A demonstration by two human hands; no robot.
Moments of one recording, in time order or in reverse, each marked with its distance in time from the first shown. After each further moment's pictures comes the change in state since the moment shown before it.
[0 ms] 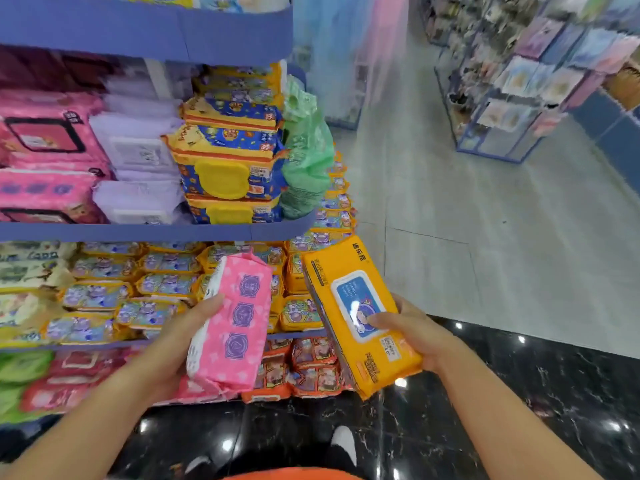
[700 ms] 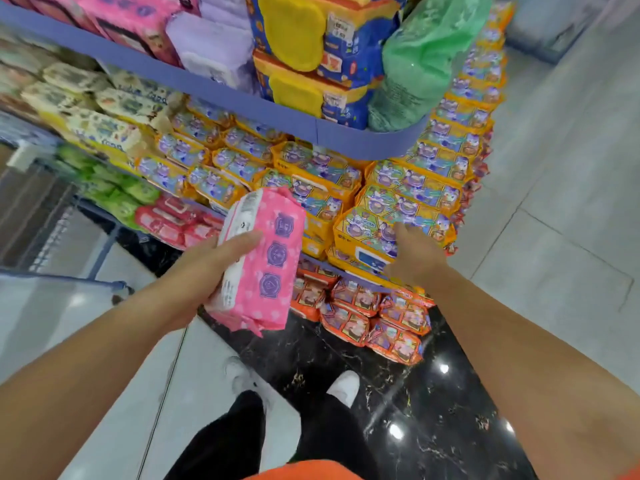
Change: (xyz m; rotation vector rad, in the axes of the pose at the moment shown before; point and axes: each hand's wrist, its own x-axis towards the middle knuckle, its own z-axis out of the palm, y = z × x) left_hand 0.015 -0.056 0.077 0.023 0.517 -0.092; right_hand 0.237 0.021 -0.013 -1.589 -0.124 -0.451
